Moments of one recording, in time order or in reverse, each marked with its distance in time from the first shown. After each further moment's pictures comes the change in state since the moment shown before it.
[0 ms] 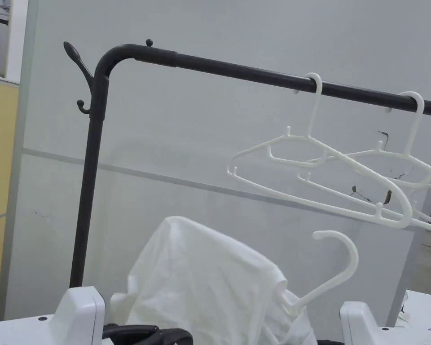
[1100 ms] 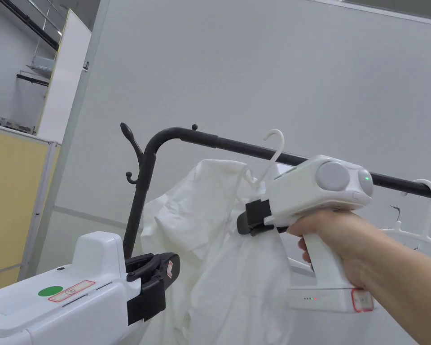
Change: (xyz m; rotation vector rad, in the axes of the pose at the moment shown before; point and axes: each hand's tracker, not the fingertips) left arm -0.029 0.080 0.029 0.372 0.362 0.006; right arm -0.027 0.296 -0.104 -0.029 -0.486 -0.009
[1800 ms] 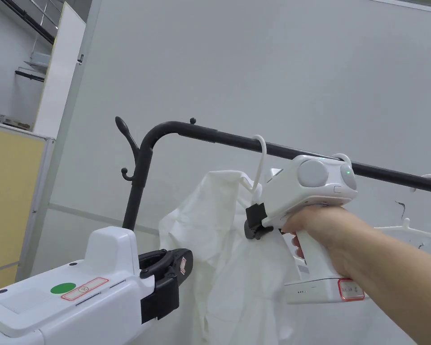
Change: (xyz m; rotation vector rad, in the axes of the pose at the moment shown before) left arm 0.006 -0.001 -0.022 -0.004 -0.027 -0.020; right arm 0.017 0.003 -0.035 -0.083 -0.145 -0.007
